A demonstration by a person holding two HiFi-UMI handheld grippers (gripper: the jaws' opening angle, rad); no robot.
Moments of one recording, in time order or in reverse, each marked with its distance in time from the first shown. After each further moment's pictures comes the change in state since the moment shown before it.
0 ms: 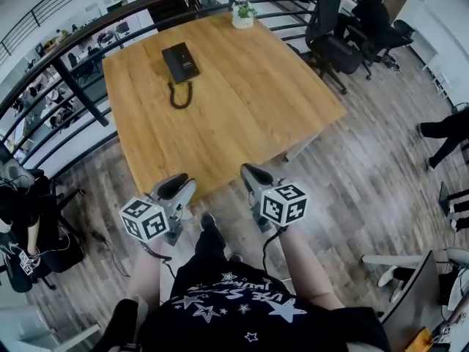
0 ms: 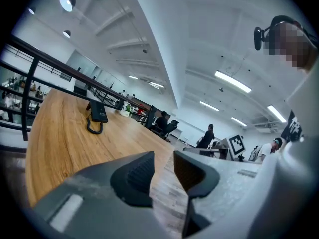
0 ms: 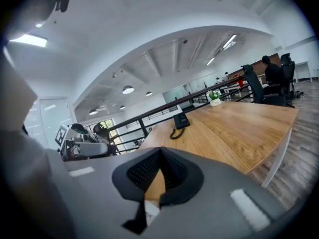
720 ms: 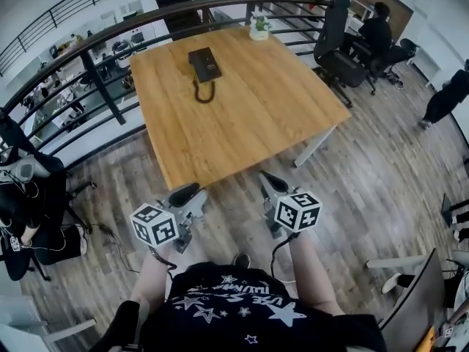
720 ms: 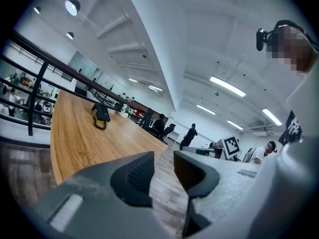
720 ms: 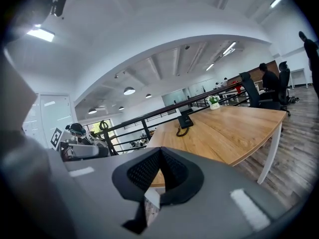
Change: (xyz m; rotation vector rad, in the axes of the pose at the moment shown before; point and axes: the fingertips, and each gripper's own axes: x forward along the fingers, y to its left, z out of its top) left arm -0.129 -0.026 -0.054 -0.025 -0.041 -0.023; right arm -0.044 0.097 -0.055 -0.039 -0.026 -0.047
